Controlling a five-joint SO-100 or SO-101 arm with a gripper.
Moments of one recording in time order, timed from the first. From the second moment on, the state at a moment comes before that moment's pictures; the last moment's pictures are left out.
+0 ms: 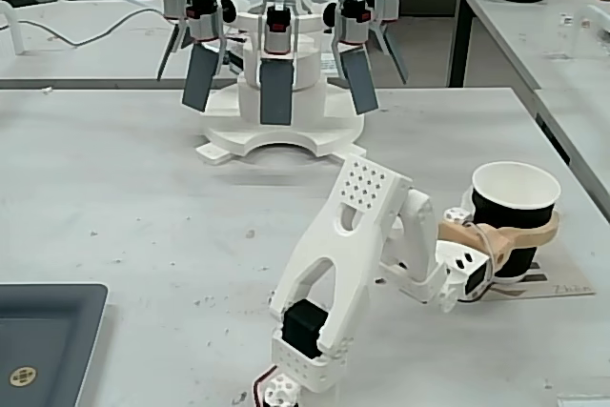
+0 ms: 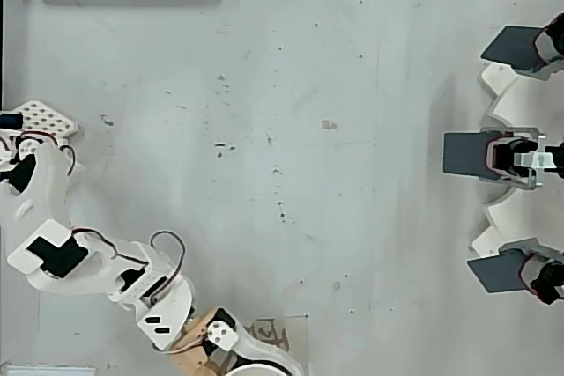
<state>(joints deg) 41.8 56.8 117.8 -70.5 -84.1</state>
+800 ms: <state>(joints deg) 46.6 73.6 127.4 -57.7 -84.2</state>
